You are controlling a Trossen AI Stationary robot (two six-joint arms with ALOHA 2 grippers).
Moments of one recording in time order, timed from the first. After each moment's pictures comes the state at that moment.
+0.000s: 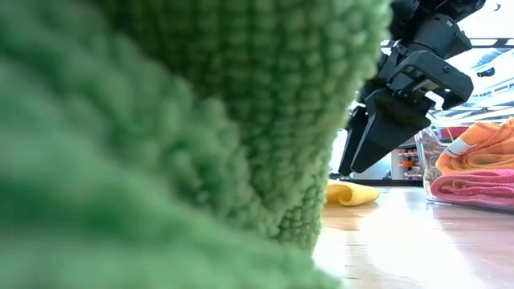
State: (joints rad) left arm -0.21 1.78 1.25 -0.79 0.17 -0.11; right arm 0.25 1.62 0.79 -0.12 0.06 0.23
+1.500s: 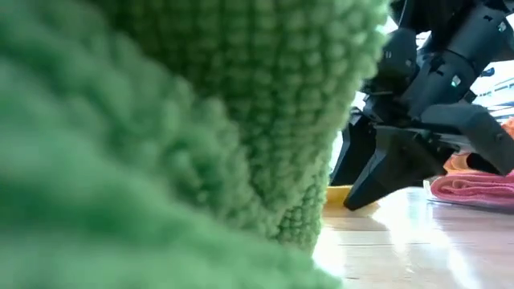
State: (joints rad) left arm -0.31 1.79 1.37 -1.03 -0.10 -0.17; right arm 0.44 1.82 0.85 0.01 0.37 0.09
